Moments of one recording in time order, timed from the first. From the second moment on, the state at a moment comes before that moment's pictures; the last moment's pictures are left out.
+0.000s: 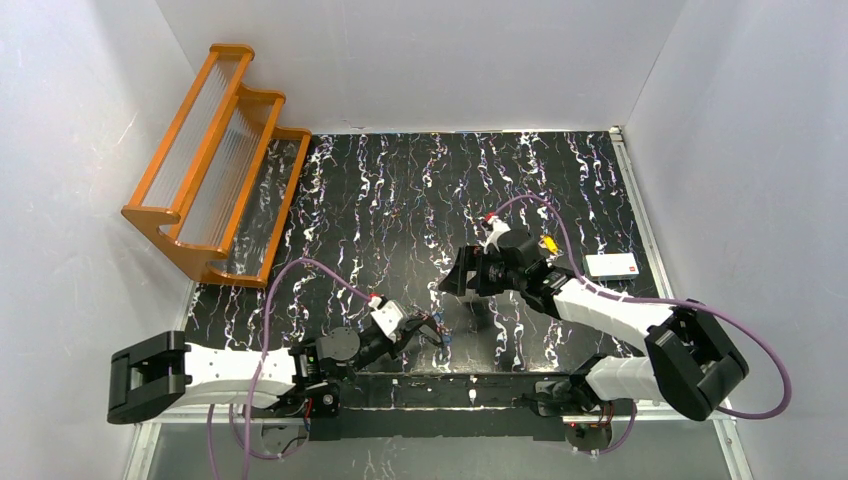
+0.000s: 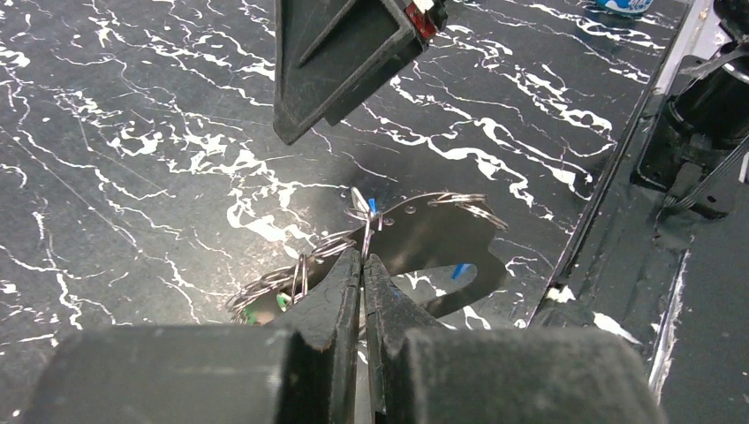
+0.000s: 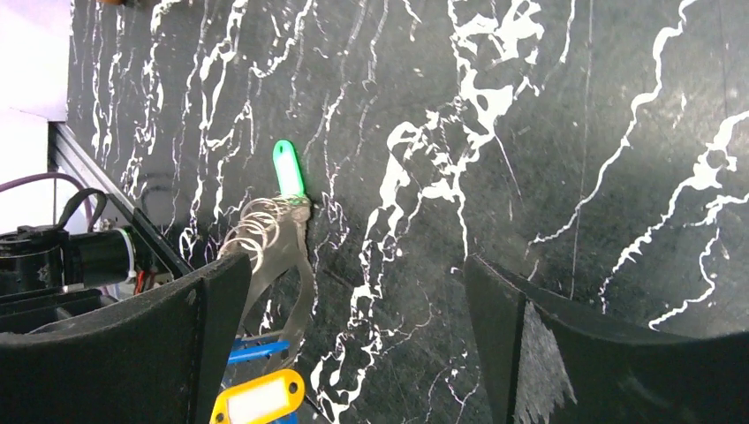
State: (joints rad) left arm -1.30 0.89 0.09 0.68 -0.36 -0.04; right arm 0.72 1.25 0.57 0.08 -0.26 0.64
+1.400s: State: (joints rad) left arm -1.30 1.13 0.19 0.83 -0.52 -0.24; right arm 0.60 1.27 0.66 -0.07 -0.66 0.42
